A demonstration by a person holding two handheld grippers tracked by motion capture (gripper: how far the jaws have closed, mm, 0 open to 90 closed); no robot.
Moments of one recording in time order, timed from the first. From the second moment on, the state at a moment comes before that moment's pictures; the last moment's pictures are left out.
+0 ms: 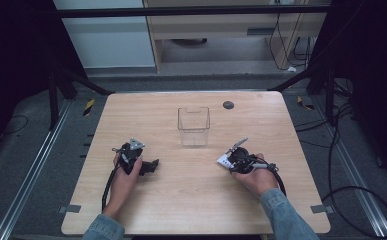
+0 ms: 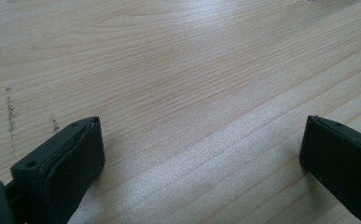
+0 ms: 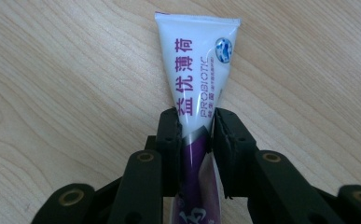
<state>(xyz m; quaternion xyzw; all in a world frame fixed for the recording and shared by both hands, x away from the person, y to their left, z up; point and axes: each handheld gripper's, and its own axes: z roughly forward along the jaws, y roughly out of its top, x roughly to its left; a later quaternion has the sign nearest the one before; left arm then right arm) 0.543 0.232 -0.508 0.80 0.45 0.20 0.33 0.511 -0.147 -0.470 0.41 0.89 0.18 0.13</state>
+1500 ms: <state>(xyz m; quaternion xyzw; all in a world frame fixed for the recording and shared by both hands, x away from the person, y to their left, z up) 0.543 0.232 -0.508 0.80 0.45 0.20 0.33 0.502 -0.194 -0.409 0.47 0.82 0.28 0.17</state>
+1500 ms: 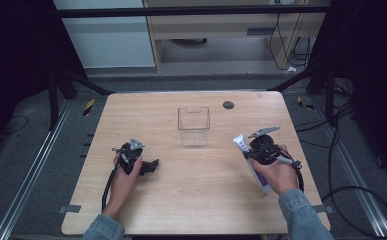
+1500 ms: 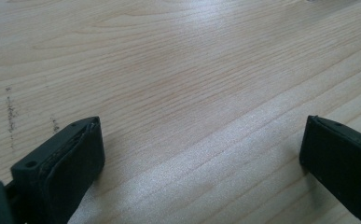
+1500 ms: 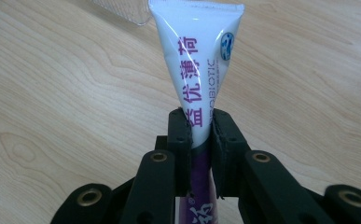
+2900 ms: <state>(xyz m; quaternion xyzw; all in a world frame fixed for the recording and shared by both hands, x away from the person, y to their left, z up) 0.543 0.232 -0.508 0.80 0.45 0.20 0.33 0.506 -0.202 -0.381 0.47 0.80 0.31 0.20</state>
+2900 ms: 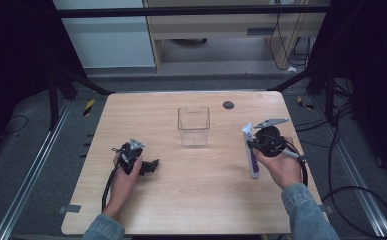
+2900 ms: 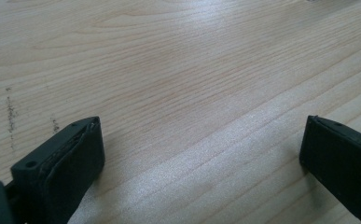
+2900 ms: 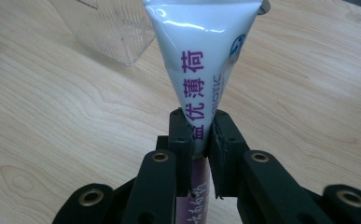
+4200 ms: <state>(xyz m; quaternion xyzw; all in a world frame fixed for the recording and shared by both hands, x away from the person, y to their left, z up) 0.543 0.232 -0.508 0.80 0.45 0.20 0.33 0.511 -0.185 -0.356 0.46 0.73 0.42 0.28</state>
